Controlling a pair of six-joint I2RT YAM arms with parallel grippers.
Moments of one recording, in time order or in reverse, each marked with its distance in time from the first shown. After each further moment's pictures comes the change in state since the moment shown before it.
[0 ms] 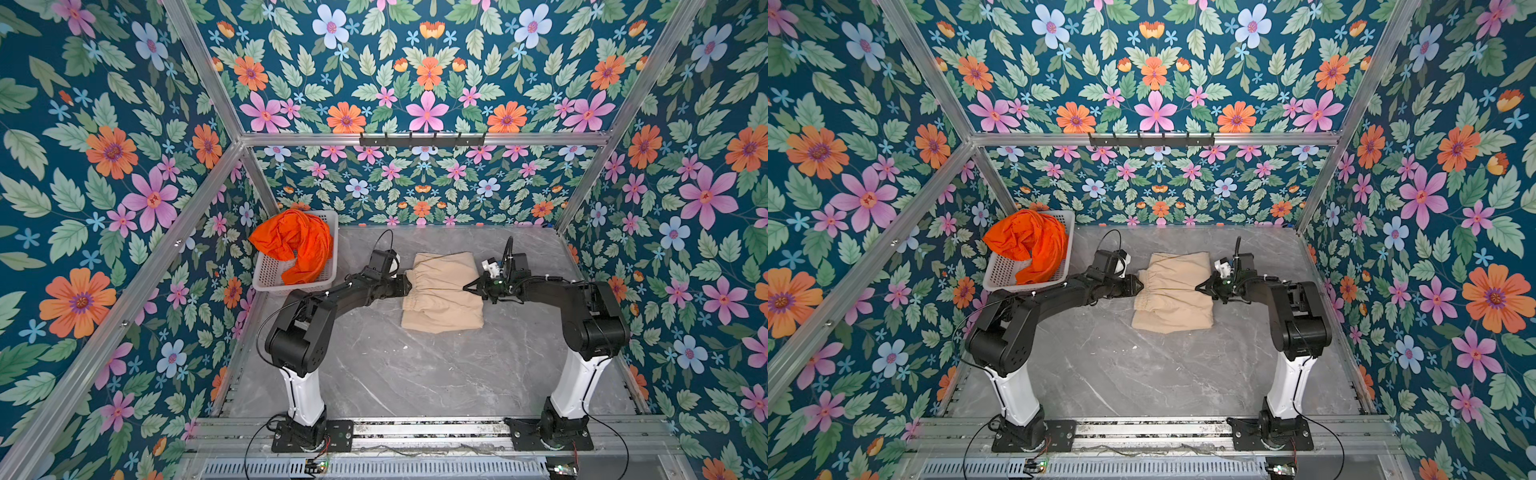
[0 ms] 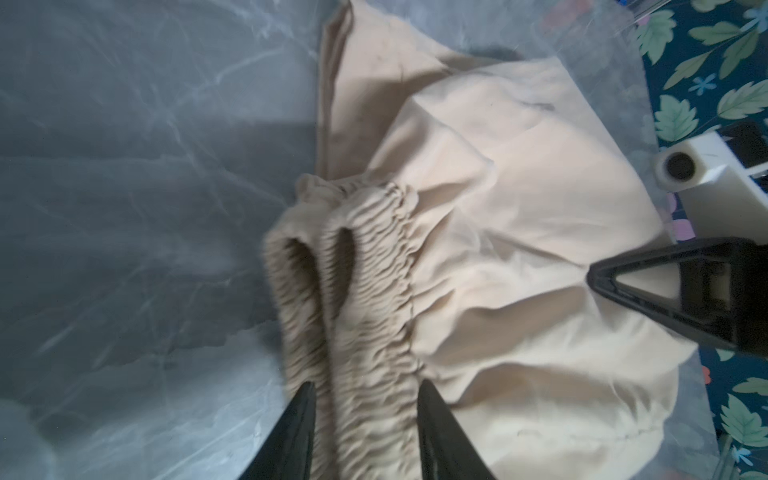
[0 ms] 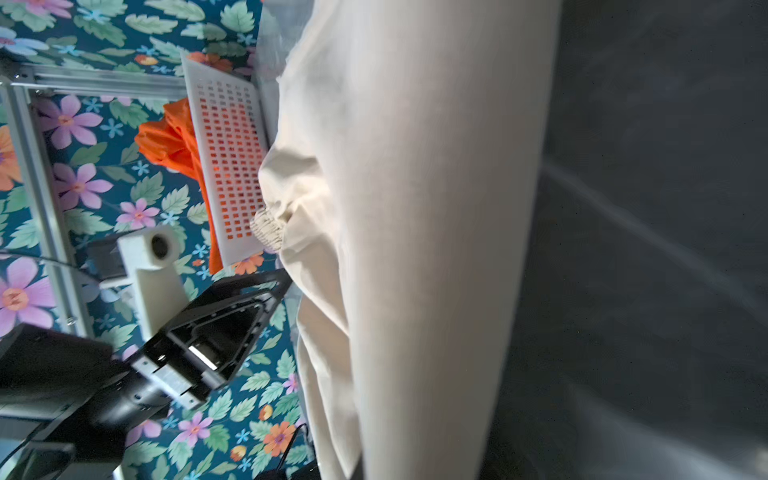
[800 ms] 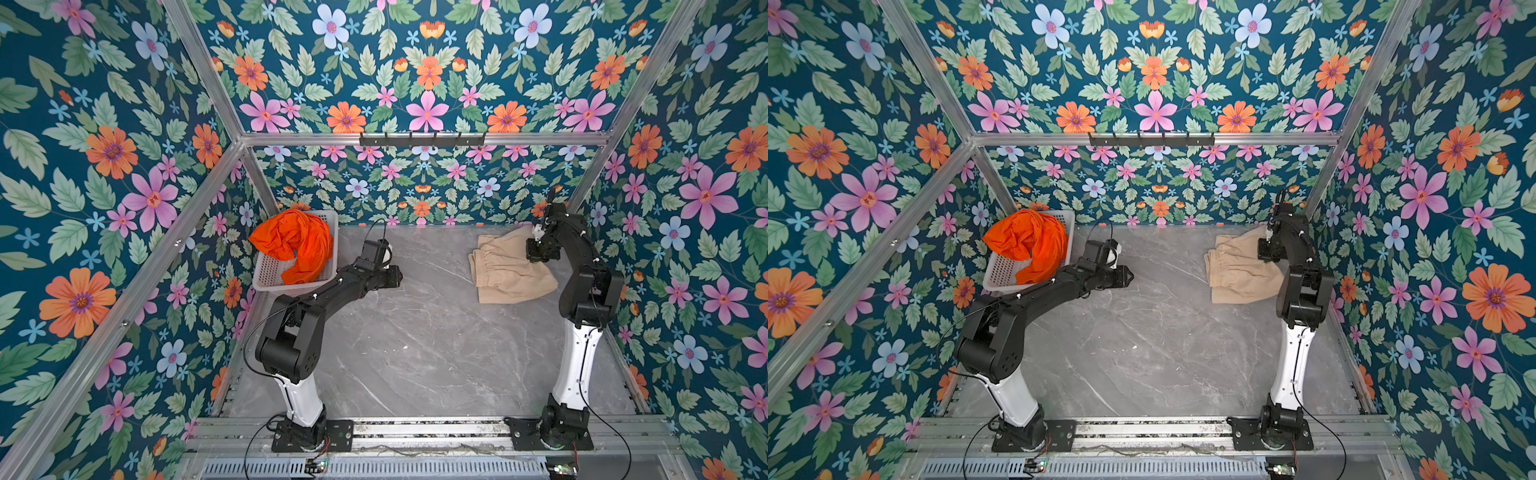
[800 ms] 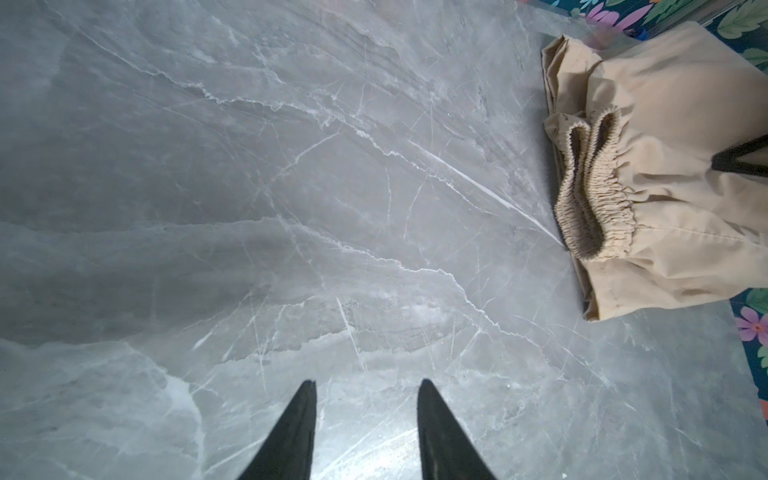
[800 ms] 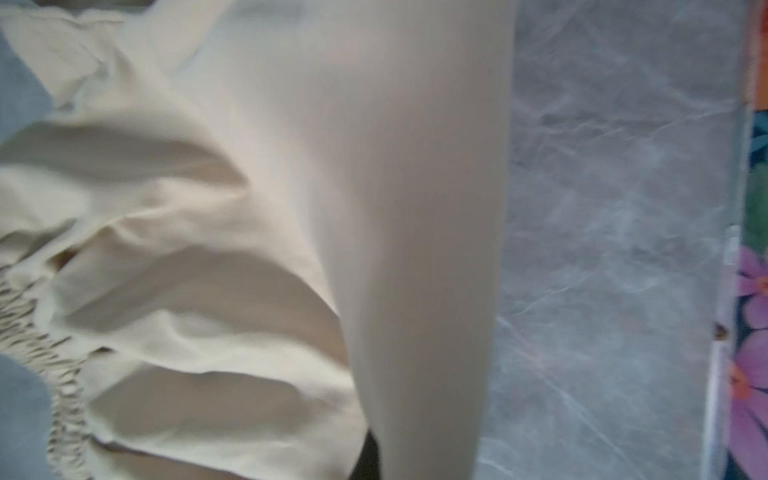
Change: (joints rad) left arm 0.034 -0.044 0.068 -0.124 -0.081 0.080; right arm -0.229 0.461 1.169 -1.045 0.804 -0.666
